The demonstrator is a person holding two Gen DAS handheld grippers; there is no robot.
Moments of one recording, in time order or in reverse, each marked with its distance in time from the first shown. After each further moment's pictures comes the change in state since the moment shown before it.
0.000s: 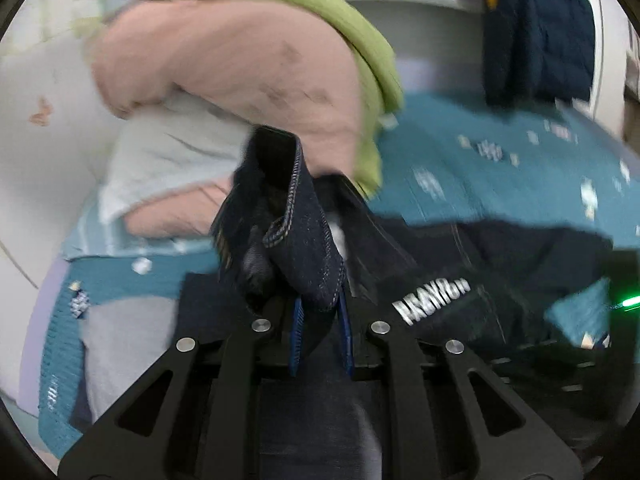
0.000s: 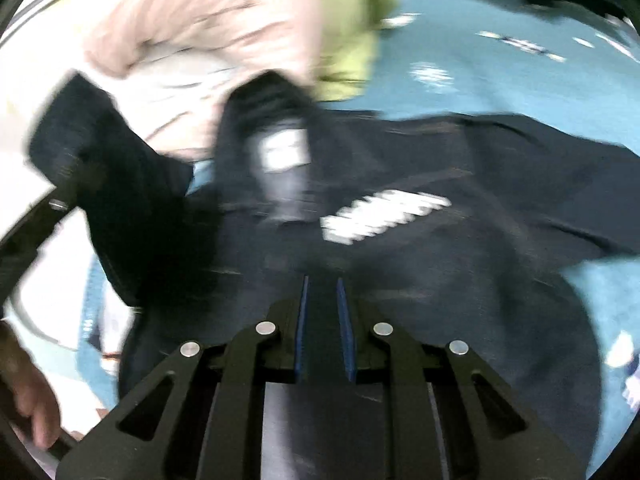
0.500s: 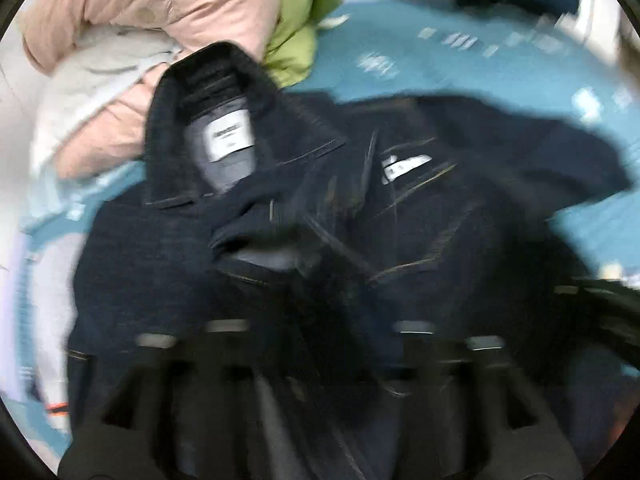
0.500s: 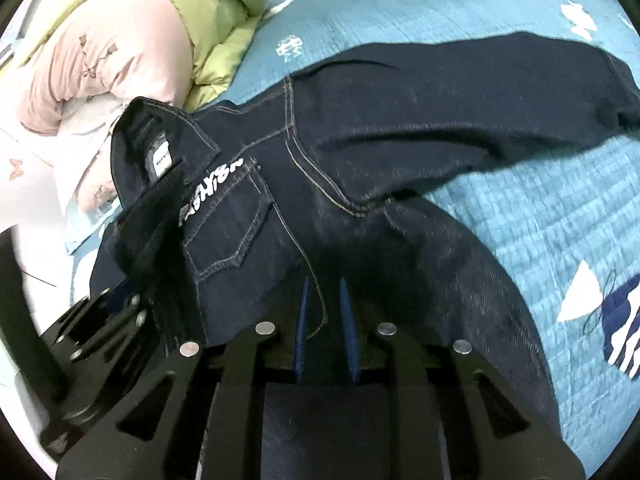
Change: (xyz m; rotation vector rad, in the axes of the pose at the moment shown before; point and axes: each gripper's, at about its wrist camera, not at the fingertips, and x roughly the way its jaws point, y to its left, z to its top) left arm 0.060 -0.072 -0.067 0.033 0.191 -0.138; right arm -0.001 -0.089 -0.023 0.180 0.034 -0.029
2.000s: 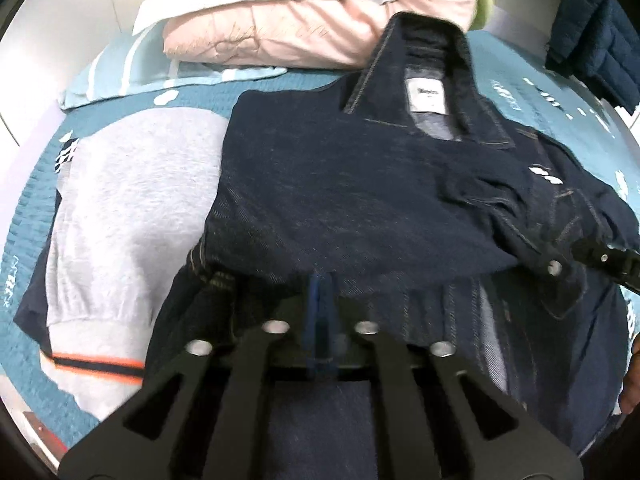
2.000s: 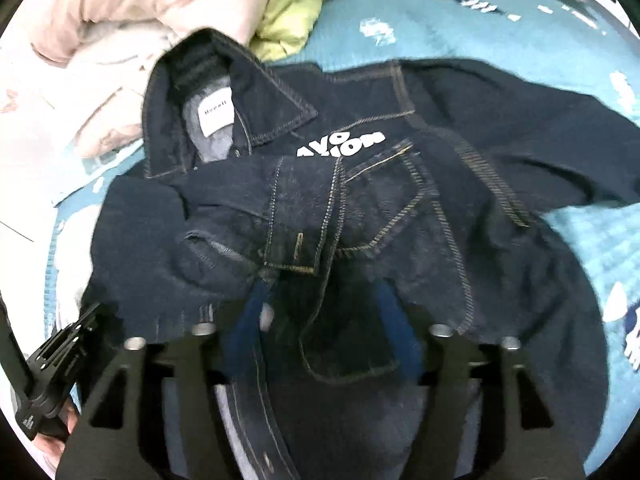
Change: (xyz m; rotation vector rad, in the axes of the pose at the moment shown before) left arm -0.031 0.188 -0.070 -0.267 0.063 0.084; right arm 0.018 0.107 -0.014 -0.151 0.017 -0.088
